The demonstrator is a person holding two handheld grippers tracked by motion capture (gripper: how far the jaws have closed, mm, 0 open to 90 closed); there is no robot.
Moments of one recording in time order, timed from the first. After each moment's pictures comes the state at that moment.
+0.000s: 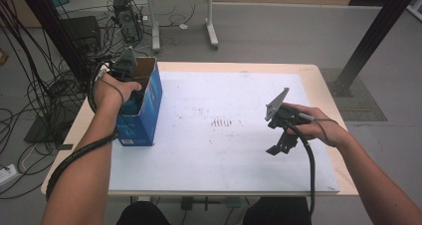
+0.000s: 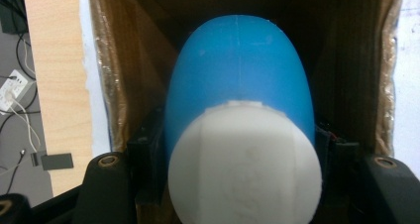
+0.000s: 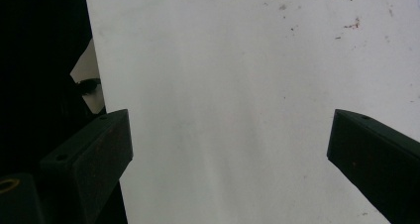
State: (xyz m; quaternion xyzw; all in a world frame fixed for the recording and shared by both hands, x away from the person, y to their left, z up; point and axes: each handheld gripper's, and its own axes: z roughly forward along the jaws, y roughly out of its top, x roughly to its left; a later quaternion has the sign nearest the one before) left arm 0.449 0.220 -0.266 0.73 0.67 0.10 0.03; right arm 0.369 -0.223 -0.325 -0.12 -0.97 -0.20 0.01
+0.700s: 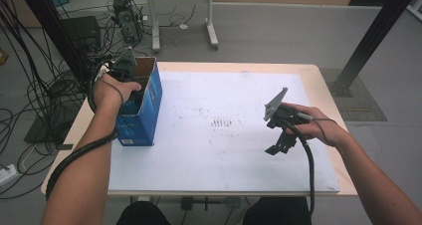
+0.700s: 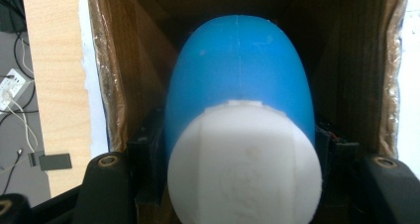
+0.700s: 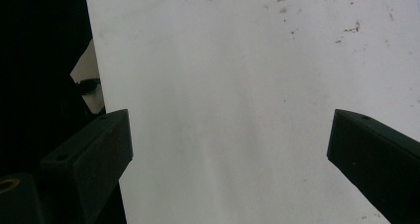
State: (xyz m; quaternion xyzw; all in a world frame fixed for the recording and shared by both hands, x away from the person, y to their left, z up) left arm 0.448 0.222 -0.267 0.73 0.68 0.10 0.04; right arm 0.369 -0.221 -0.324 -0.12 -0.97 -0.20 0.00
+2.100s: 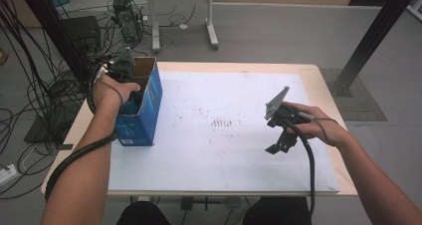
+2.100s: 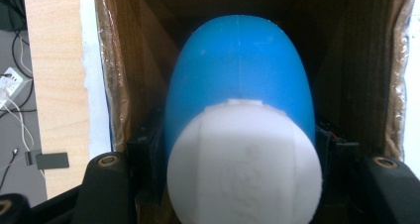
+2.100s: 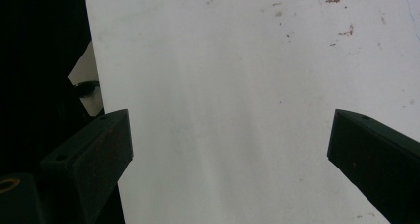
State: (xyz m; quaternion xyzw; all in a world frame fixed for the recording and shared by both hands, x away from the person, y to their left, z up) left arm 0.446 0.224 -0.268 0.72 0.68 0.10 0.04; right arm 0.369 -0.222 -0.321 -0.12 -0.97 -0.20 0.00
